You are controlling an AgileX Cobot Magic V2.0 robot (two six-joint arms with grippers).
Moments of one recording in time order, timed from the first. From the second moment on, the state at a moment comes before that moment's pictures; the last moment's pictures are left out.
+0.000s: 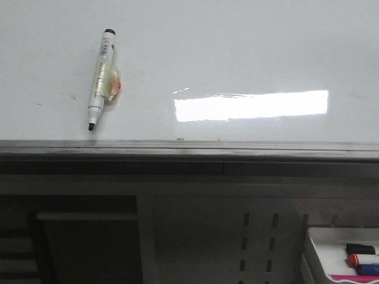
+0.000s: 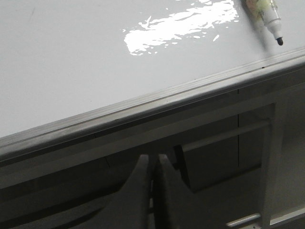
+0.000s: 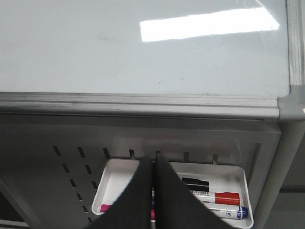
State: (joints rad) left arm -0.12 -0.01 0.00 -0.30 0.35 0.51; right arm 0.05 -0.01 0.02 -0.11 0.33 0.12
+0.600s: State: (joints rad) left arm -0.12 -0.01 0.00 -0.63 0.25 0.51; right arm 0.05 -0.01 0.02 -0.01 0.14 0.12
